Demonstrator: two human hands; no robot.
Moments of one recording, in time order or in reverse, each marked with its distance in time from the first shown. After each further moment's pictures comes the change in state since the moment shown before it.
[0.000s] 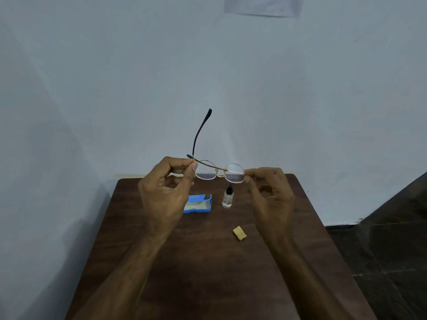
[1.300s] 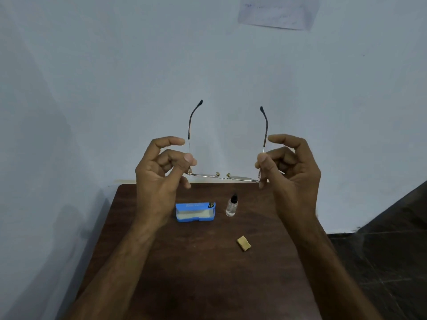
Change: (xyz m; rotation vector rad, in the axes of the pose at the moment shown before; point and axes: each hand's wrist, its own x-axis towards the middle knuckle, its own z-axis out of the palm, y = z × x) left_hand 0.049 0.012 -0.029 -0.430 -0.119 -0.274; right_hand 0.053 -0.070 0.004 0.356 -0.046 0.089
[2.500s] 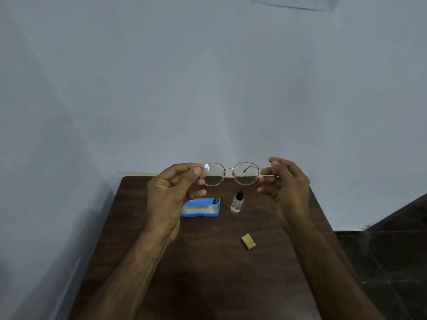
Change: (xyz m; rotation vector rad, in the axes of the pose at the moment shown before) left_hand -0.012 -0.035 0.008 -0.185 0.074 -0.361; right_hand 0.019 0.096 -0.006 0.241 0.116 0.607
